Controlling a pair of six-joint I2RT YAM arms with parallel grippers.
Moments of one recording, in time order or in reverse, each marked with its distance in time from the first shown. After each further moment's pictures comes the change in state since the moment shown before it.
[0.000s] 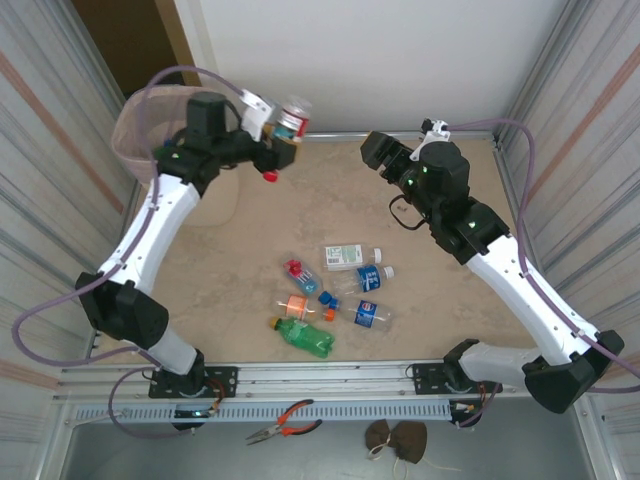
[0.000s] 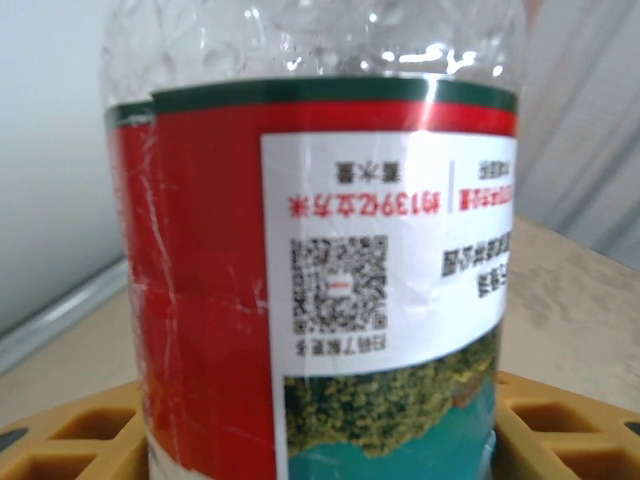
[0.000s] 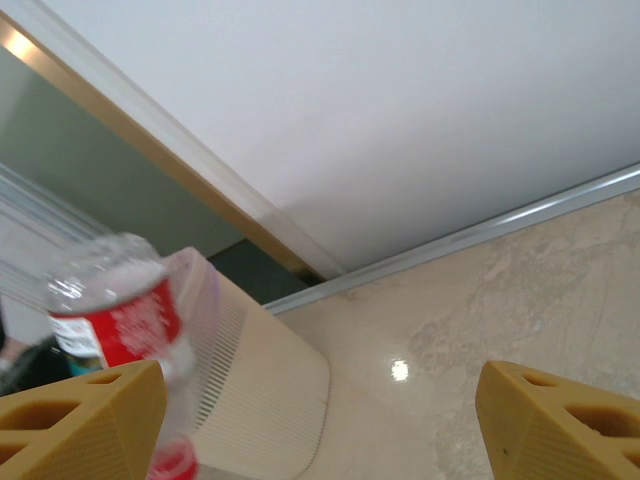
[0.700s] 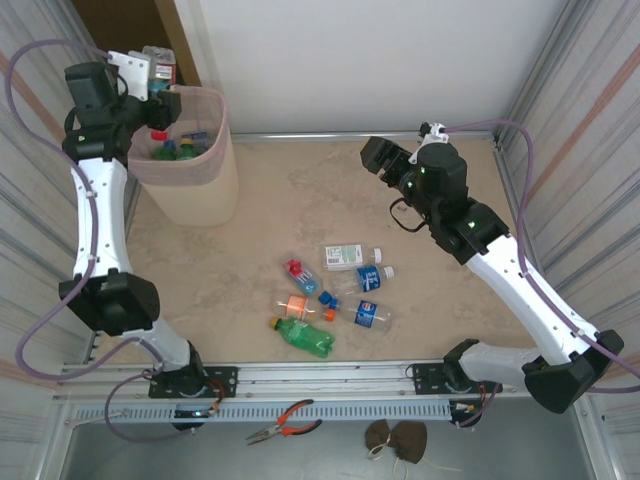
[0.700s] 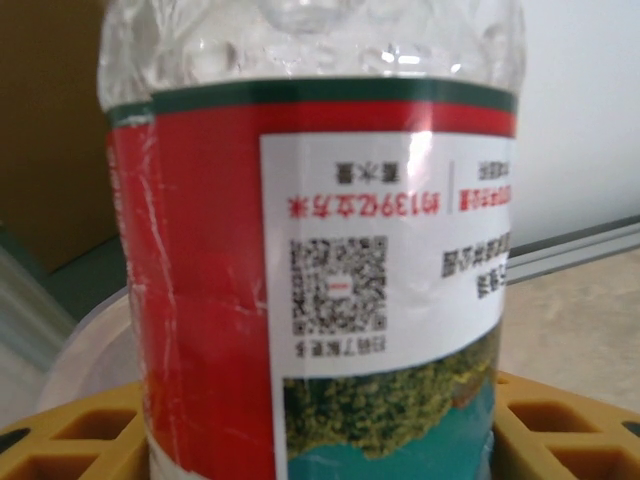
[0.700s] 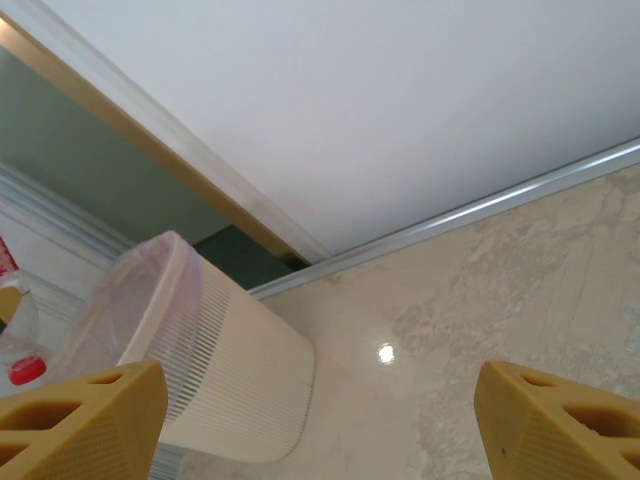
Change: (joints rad) left arm 0.469 0.085 0.225 -0.071 -0.242 0.066; right arm -0.002 0.001 -0.006 -0.041 -0.006 0.000
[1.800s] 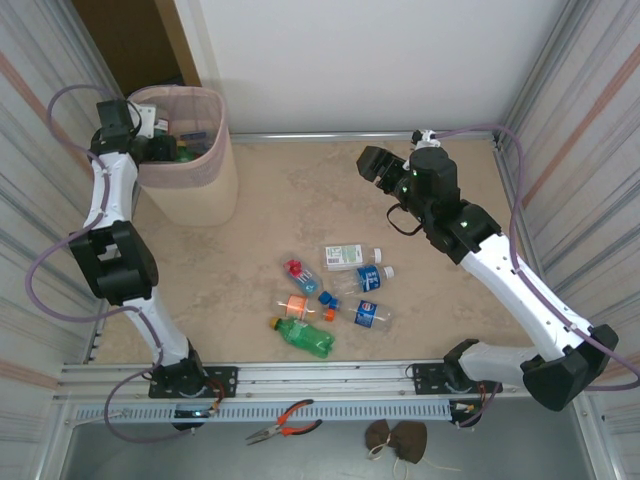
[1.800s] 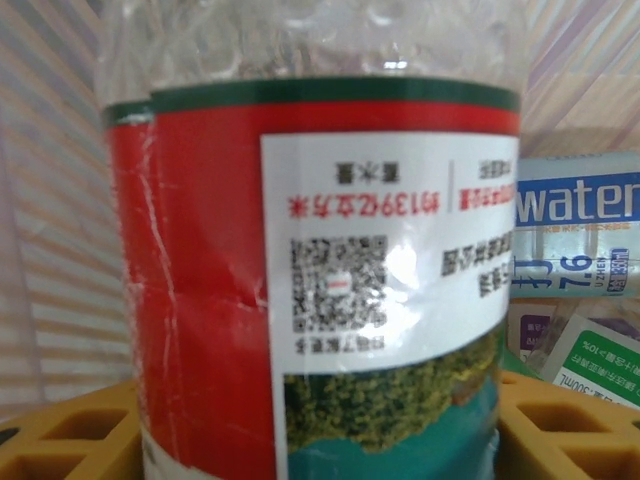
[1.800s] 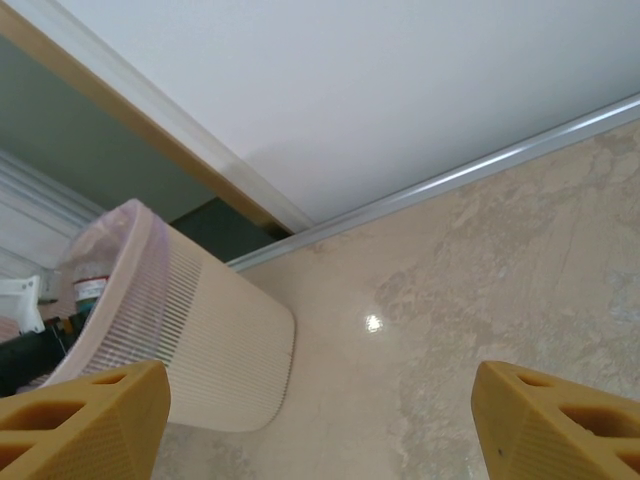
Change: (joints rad) left arm 0.074 0.238 -0.142 0.003 -0.188 -0.002; right arm -0.006 0.014 -0.047 -0.004 -0.033 0.005
